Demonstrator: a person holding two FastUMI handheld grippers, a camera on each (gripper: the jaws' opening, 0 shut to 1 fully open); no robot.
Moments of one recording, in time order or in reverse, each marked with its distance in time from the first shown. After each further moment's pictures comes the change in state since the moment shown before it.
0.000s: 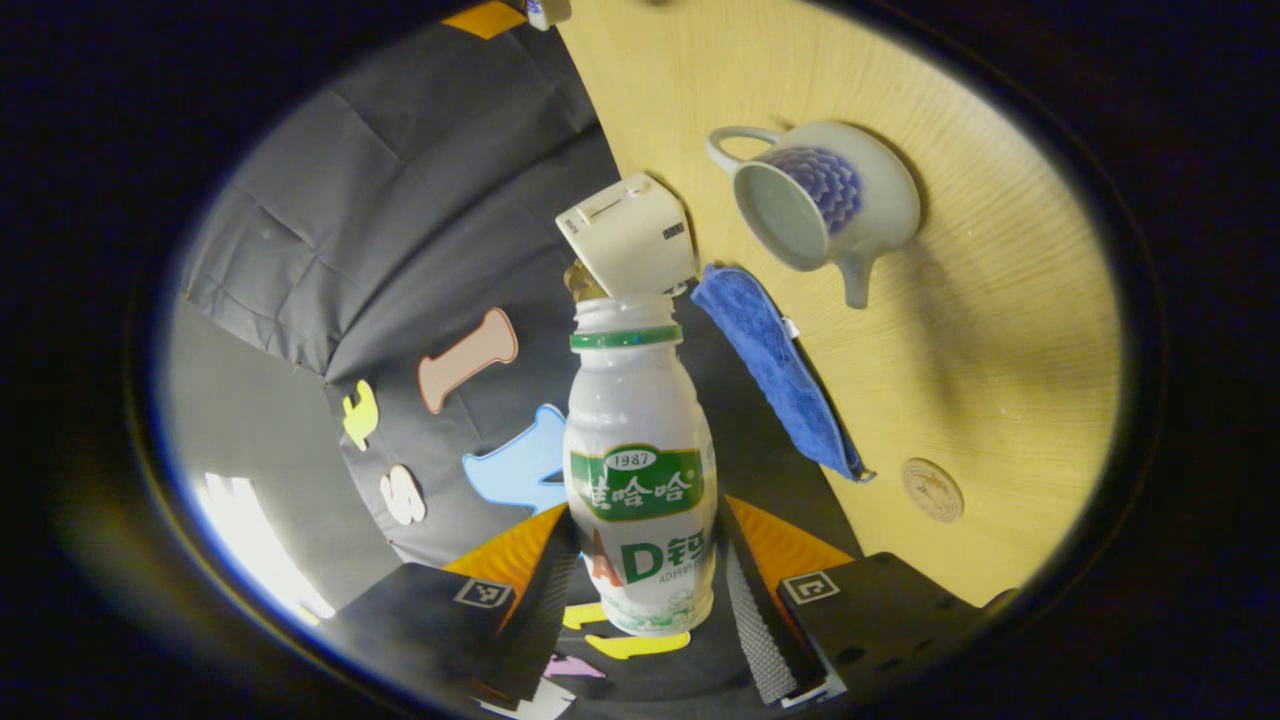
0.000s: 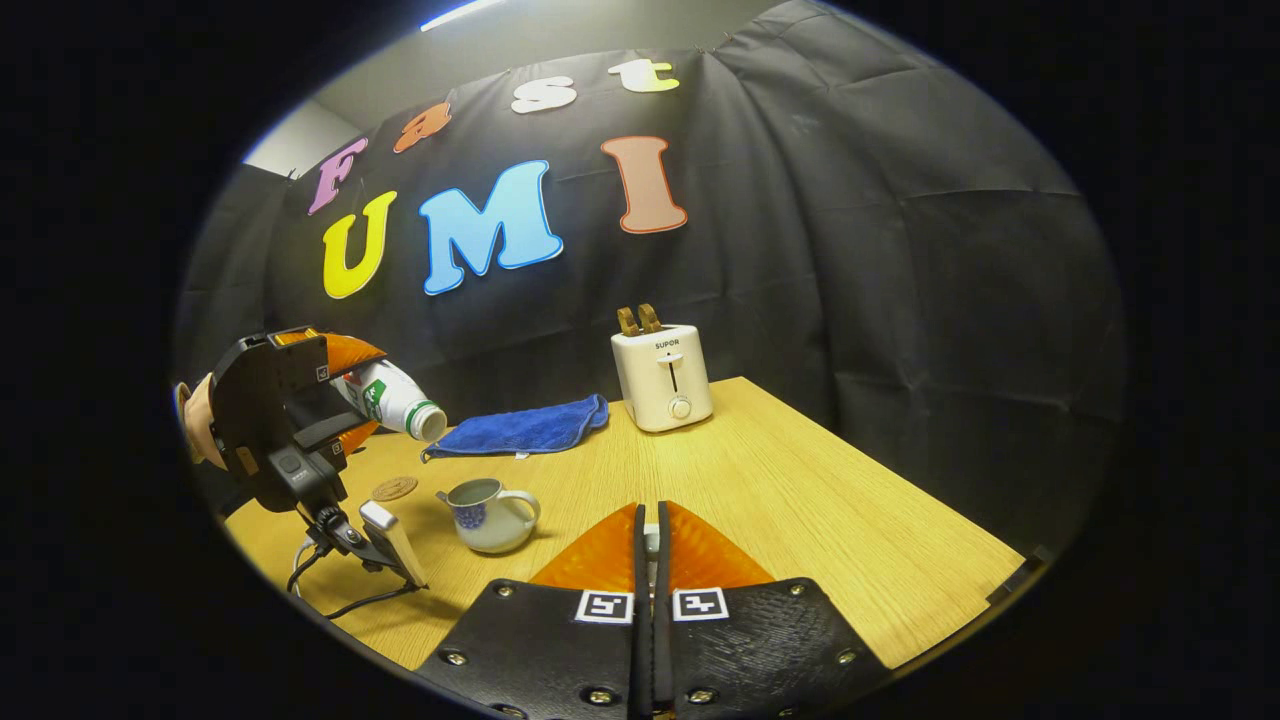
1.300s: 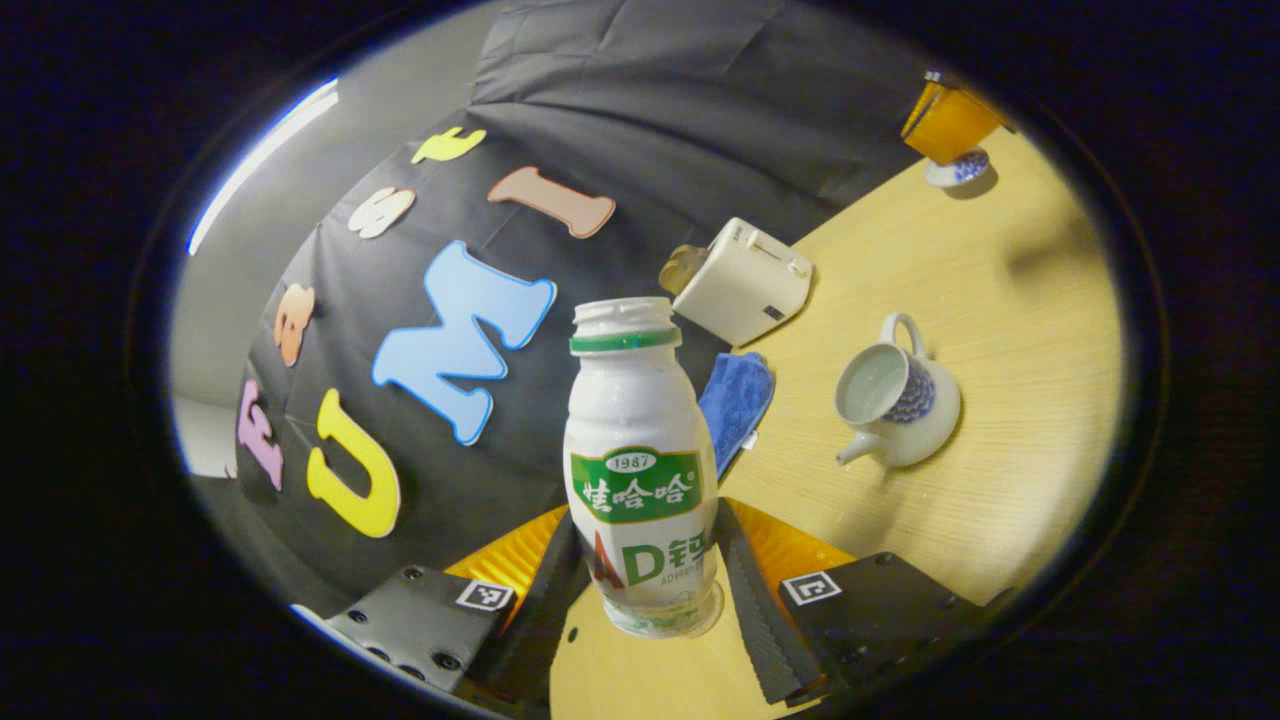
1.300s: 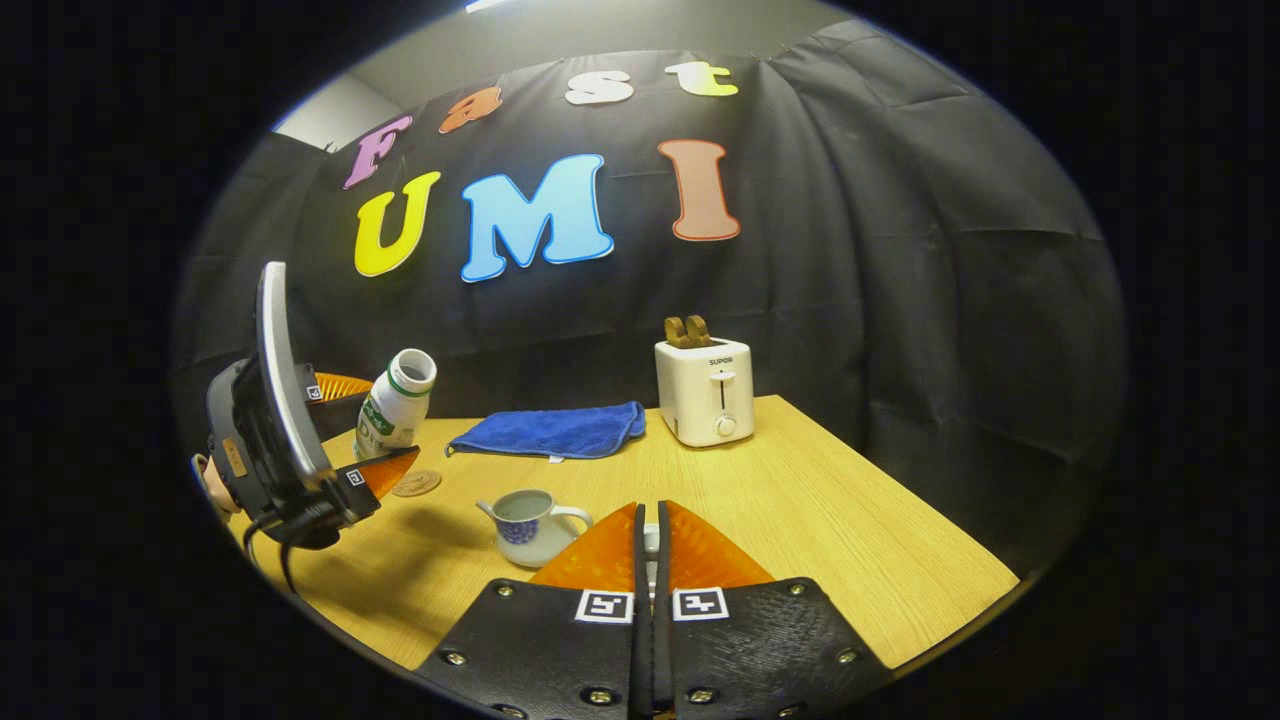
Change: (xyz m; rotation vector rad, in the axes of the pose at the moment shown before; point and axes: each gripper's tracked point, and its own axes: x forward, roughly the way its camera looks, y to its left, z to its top) left arm -0.030 -0.039 -0.022 -1.118 -0.006 -0.152; right arm 0.014 0.062 0.020 -0.112 -0.006 0.061
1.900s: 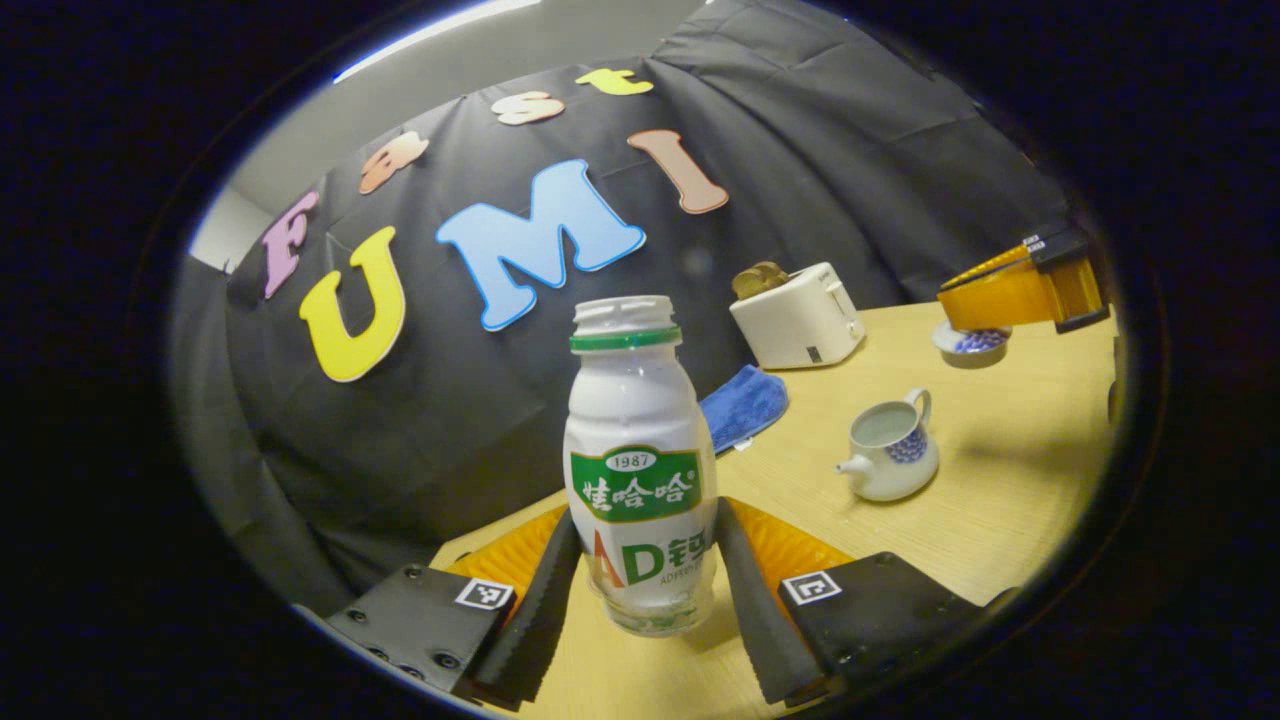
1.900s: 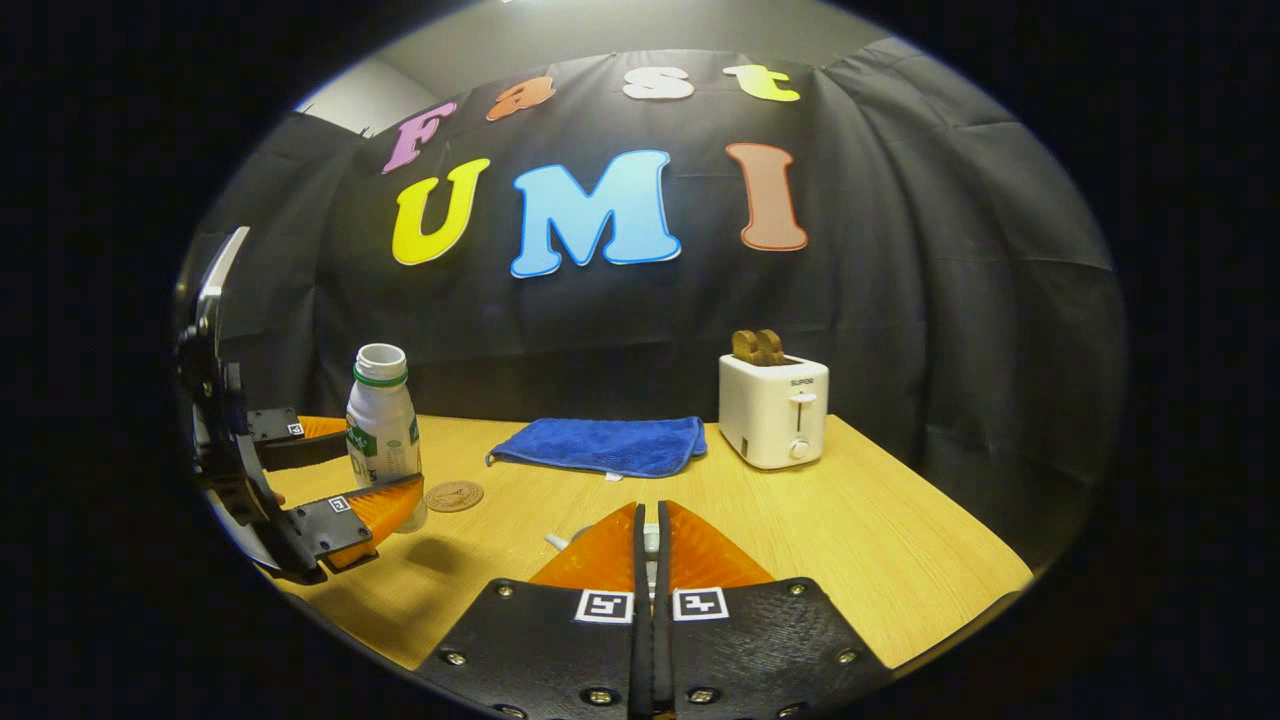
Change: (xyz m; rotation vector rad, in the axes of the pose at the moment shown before) left arm -0.032 0.012 -0.049 -0.483 0.043 0.006; right arm 0.041 0.078 0.012 -0.068 -0.010 0.083
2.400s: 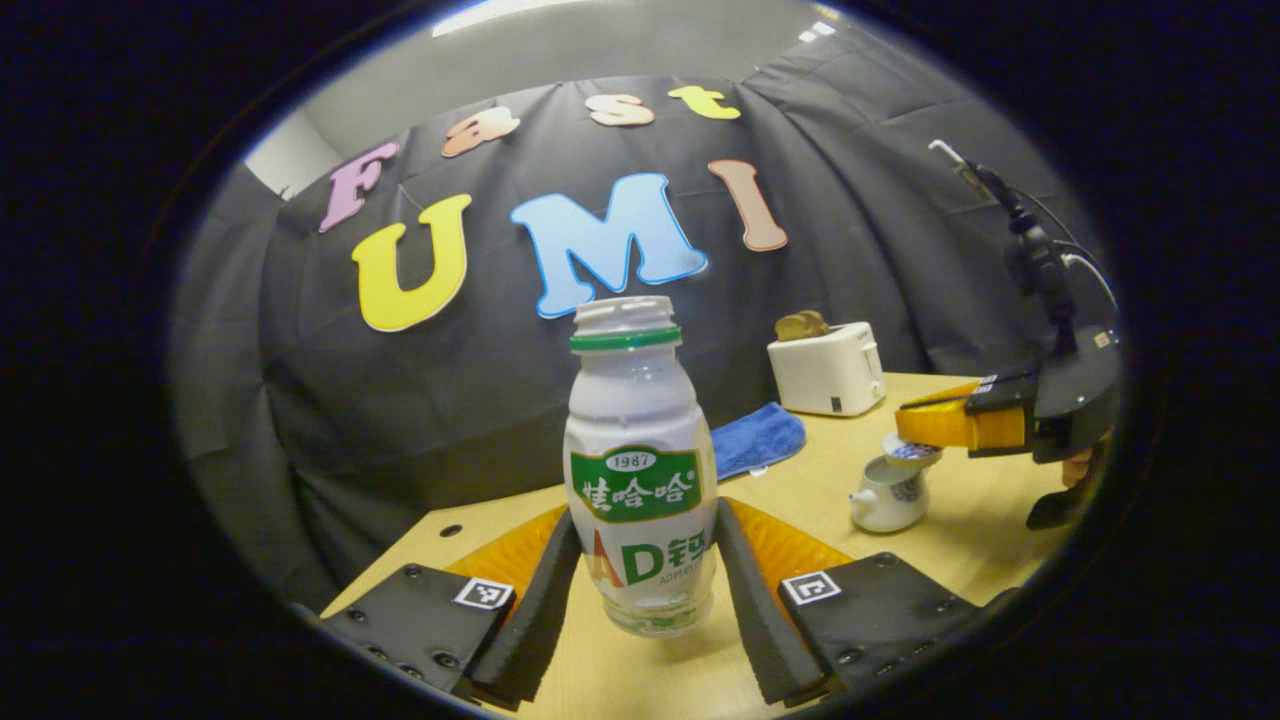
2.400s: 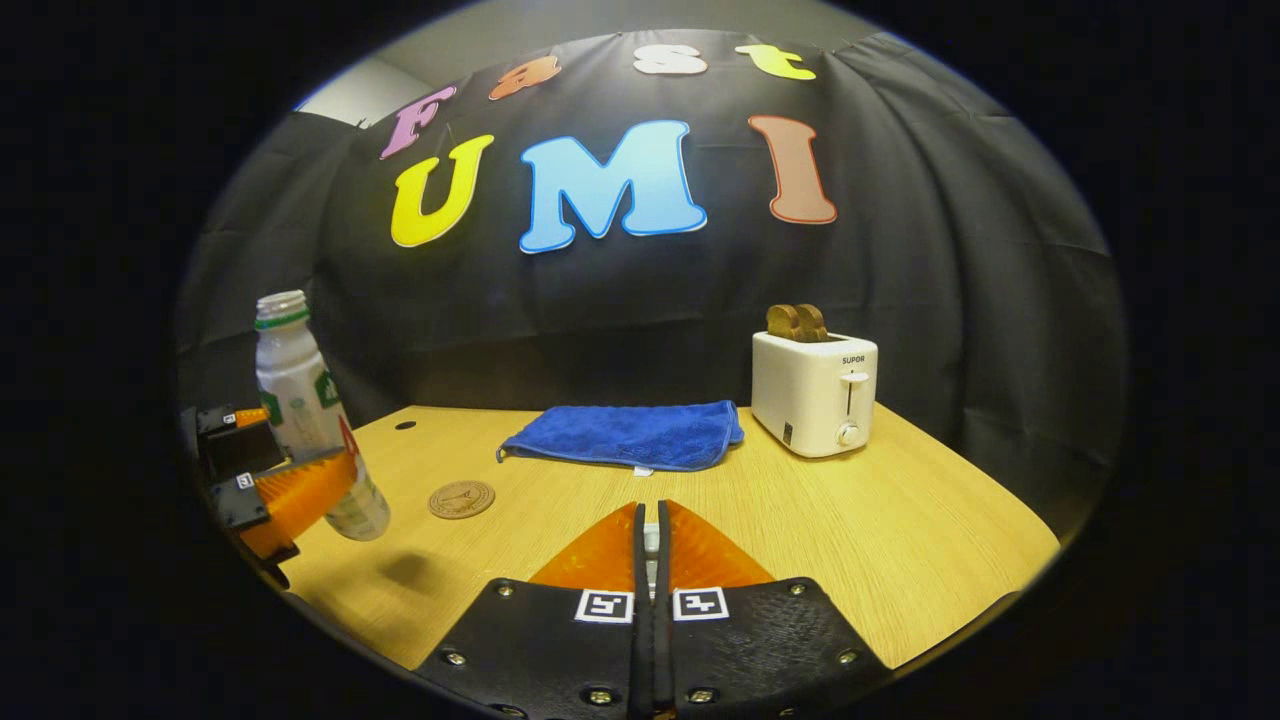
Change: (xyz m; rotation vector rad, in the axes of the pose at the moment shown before) left arm -0.032 0.045 0.007 -0.203 -0.066 0.033; right arm 0.052 0.026 -0.017 0.027 0.056 0.012
